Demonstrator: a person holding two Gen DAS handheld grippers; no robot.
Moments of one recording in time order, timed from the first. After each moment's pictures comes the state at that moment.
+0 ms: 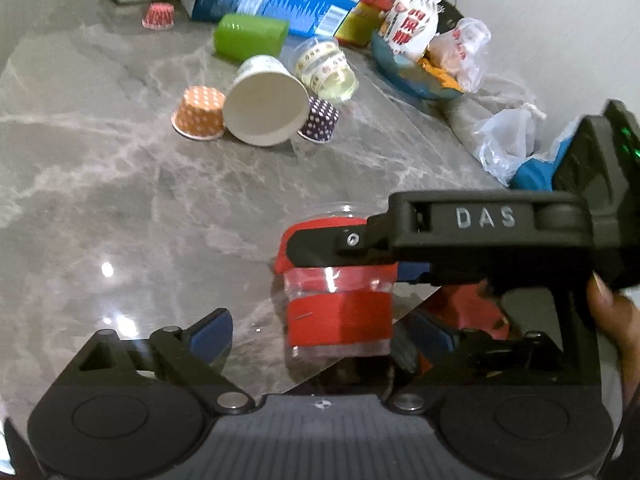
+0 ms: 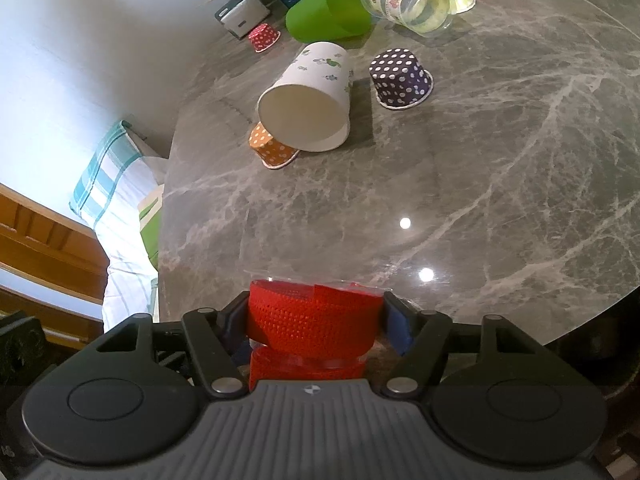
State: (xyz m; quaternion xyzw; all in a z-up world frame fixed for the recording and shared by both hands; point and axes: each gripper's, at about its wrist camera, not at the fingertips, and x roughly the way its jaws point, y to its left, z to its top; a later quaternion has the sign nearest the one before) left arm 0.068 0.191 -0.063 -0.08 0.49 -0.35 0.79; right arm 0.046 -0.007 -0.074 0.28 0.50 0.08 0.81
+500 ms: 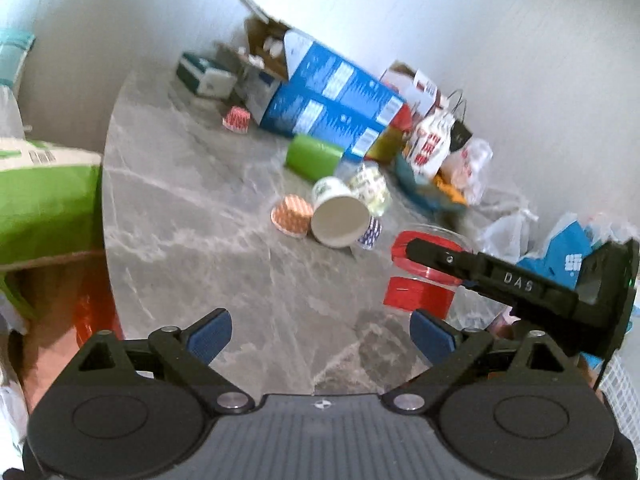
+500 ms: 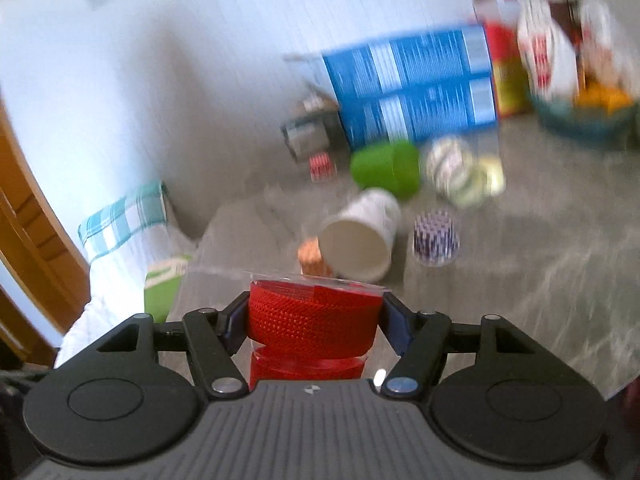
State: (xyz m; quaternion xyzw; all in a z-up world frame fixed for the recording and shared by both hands) left arm 0.046 0.306 -0.038 -0.17 0.36 -0.31 0.86; right arm 0.007 0.025 -0.038 0.14 0.28 0.07 0.95
